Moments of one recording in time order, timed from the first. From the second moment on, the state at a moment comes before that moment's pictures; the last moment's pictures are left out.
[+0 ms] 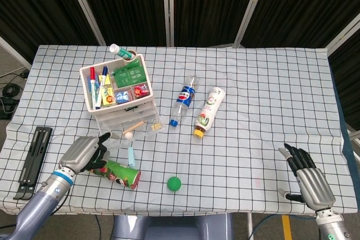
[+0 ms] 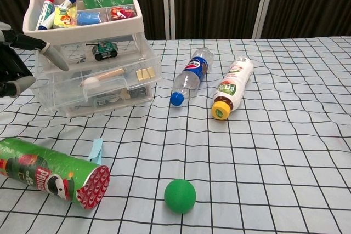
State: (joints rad) left arm -0.57 -1.00 -0.07 -2.24 0.97 1.05 0.23; right arm 0.09 -1.09 -0.05 -1.74 -1.63 1.42 0.05
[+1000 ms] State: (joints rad) left arm -0.74 -0.89 -0.18 -2.16 1.01 1.02 0.50; right arm 0.09 -1.09 -0.04 -1.73 -1.61 1.40 0.07
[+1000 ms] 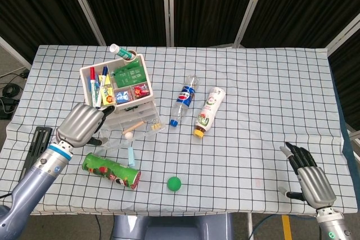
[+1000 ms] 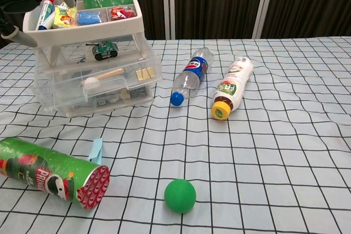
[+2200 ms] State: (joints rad) left arm -0.96 -0.96 -0.12 -1.89 1.16 0.73 0.53; right arm 0.12 -1.13 0.01 -1.66 -1.49 1.36 0.05
